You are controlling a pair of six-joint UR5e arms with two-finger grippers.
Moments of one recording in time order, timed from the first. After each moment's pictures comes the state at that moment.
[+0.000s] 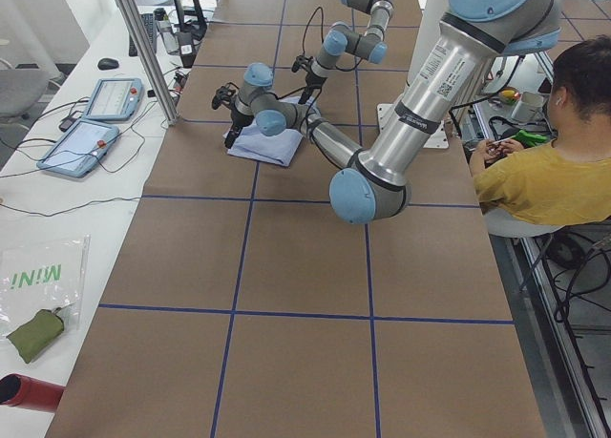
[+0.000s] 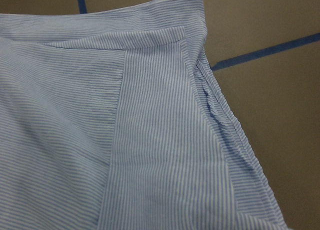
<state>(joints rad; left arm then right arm) -0.85 -2.17 -1.49 -2.03 -1.83 -0.80 0.36 -0.87 1.63 -1.54 1.38 1.60</state>
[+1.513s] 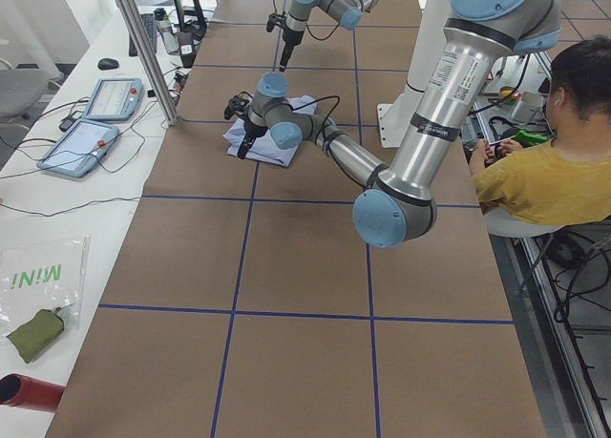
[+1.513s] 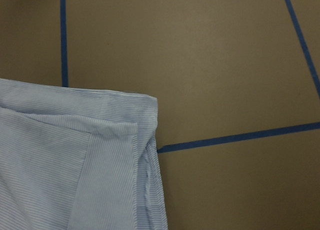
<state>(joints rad) -0.86 -1.92 -1.75 -2.01 -1.88 -0.73 0.69 -0.93 1.86 -1.75 1.75 1.19</state>
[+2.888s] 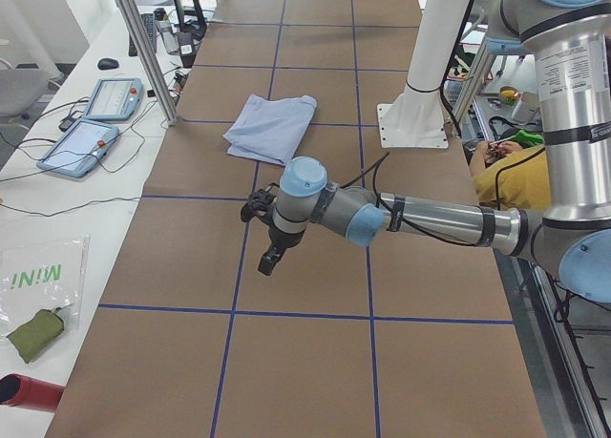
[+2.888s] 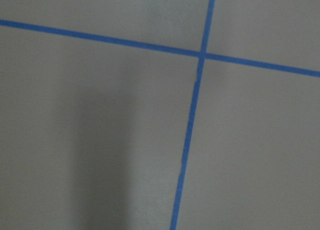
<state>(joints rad) -1.44 -1.35 -1.86 -1.91 -2.24 0.06 1.54 -1.80 1.95 -1.65 2.30 -0.07</state>
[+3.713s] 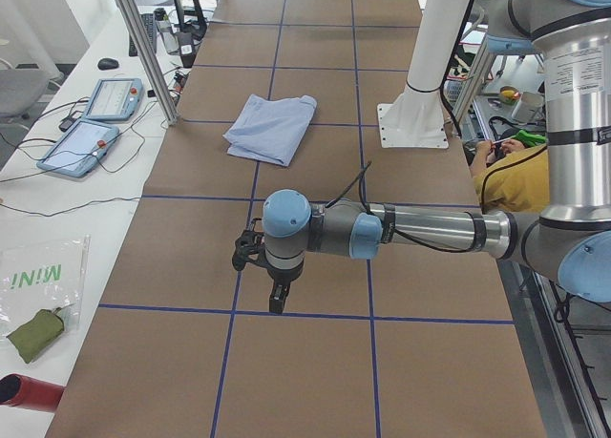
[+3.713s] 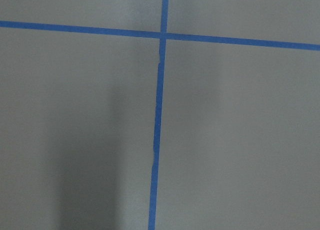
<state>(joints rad) -1.58 -1.42 -1.80 -1.59 -2.34 0.11 1.54 -1.91 1.92 -1.42 2.28 0.08</state>
